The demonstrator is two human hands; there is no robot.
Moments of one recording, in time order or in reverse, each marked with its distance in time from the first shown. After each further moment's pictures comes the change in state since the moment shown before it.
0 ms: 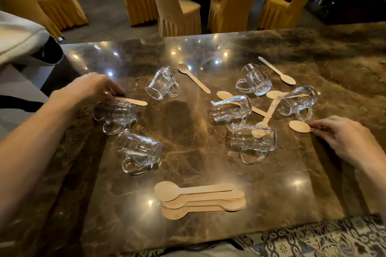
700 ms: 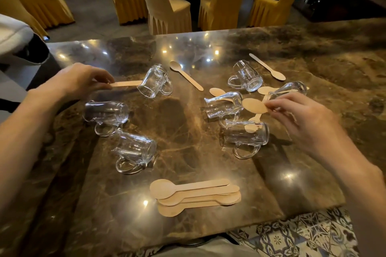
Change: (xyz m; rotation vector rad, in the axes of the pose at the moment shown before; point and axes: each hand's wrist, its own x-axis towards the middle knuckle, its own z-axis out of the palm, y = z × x) left_hand -0.021 0.015 -0.021 -0.101 0.194 0.154; right_hand -0.036 -0.103 -0.039 0.193 0.234 -0.376
